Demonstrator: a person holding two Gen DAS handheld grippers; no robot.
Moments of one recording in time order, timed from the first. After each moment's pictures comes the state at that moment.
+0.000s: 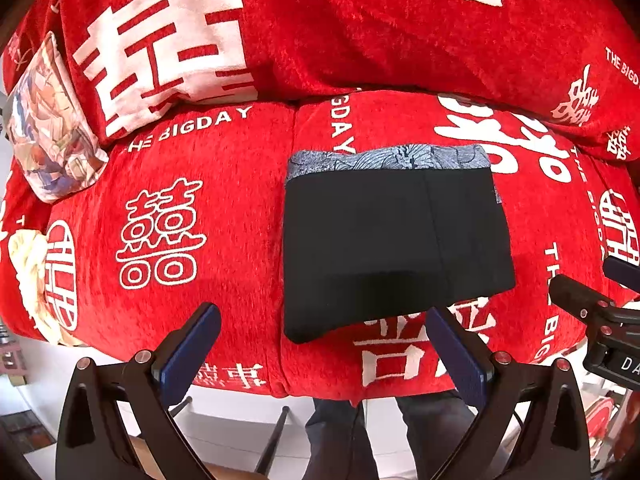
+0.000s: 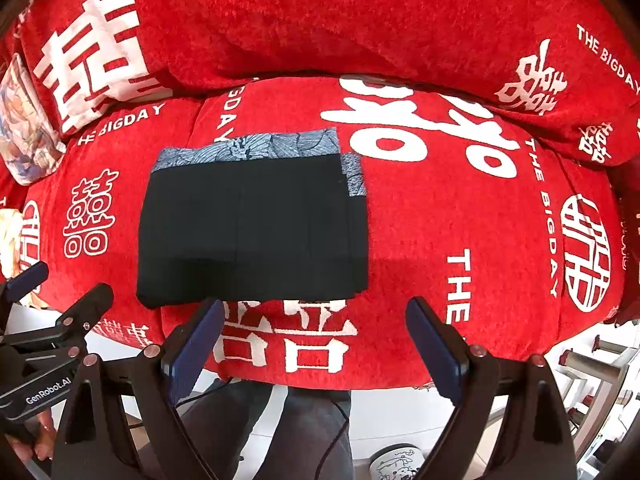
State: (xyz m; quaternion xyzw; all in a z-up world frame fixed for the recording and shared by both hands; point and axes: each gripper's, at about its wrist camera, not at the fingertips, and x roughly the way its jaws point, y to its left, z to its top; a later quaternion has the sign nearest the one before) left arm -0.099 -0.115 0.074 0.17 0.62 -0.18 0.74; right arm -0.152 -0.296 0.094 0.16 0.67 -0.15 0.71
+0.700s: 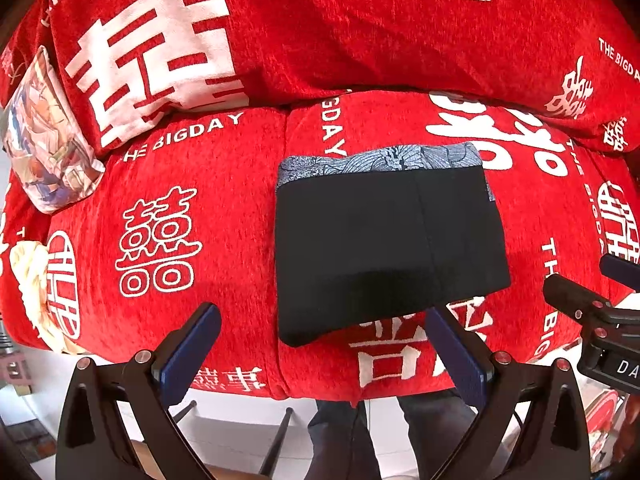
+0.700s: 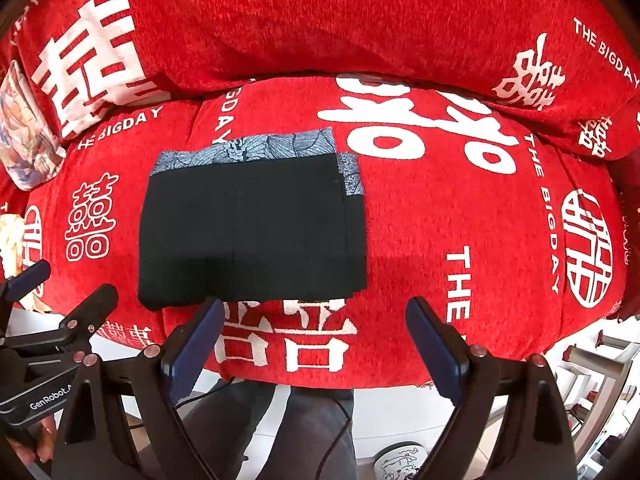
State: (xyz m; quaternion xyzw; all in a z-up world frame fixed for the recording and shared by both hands) left arm -0.101 -0.125 0.077 0.19 0.62 -0.19 0.74; right arm -0.151 -0.303 0.095 0.16 0.67 -0.15 0.70
